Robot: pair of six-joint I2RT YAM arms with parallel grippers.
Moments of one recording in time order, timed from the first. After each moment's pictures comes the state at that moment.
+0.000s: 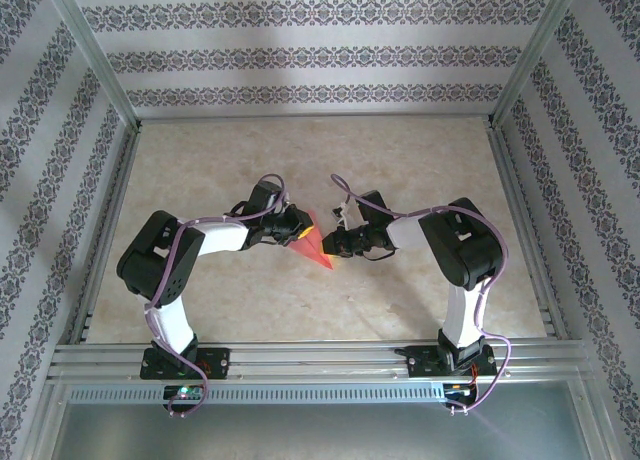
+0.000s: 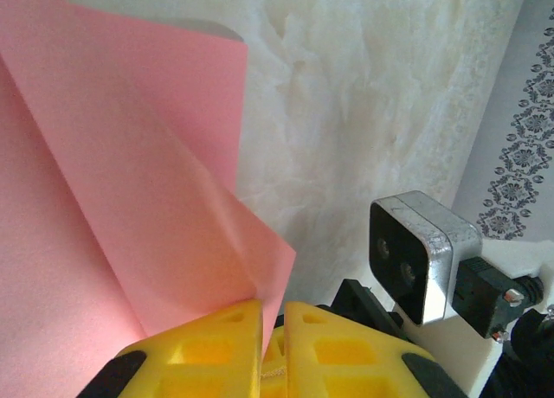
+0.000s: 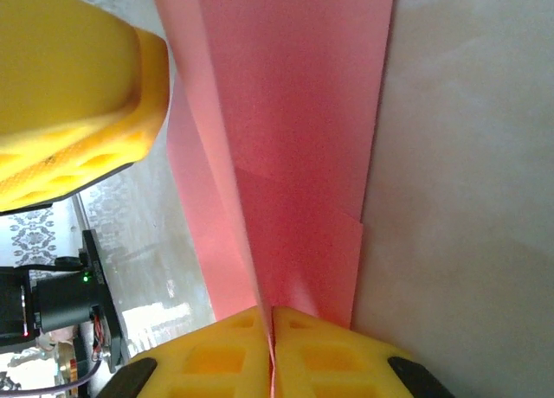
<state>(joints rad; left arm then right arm) -0.47 1.80 0.88 0.19 0.48 -1.16 0.47 1.92 0.84 0.11 -0.85 0.53</state>
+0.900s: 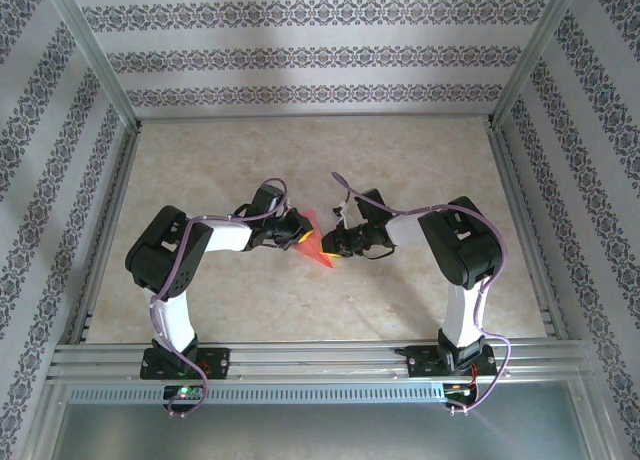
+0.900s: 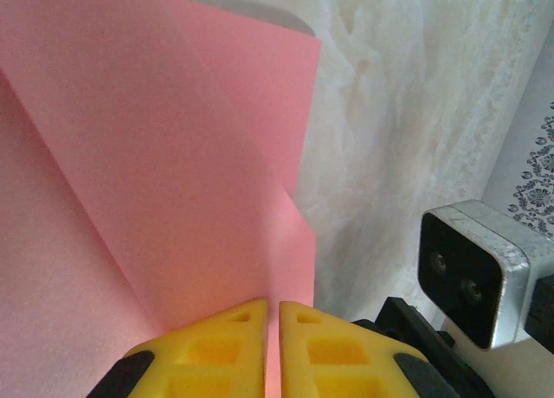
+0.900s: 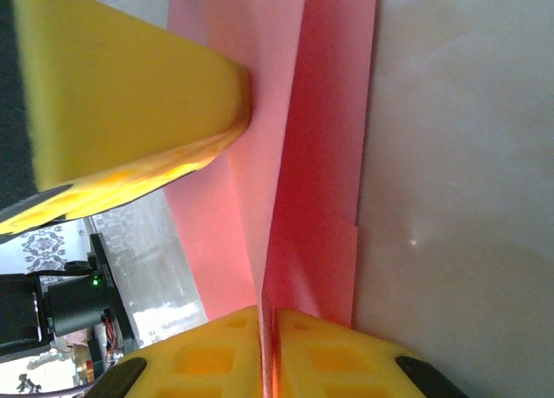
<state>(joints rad) -0.47 1.86 0.88 0.20 0.48 -1.15 0.47 1.93 0.87 0.06 -0.86 0.56</state>
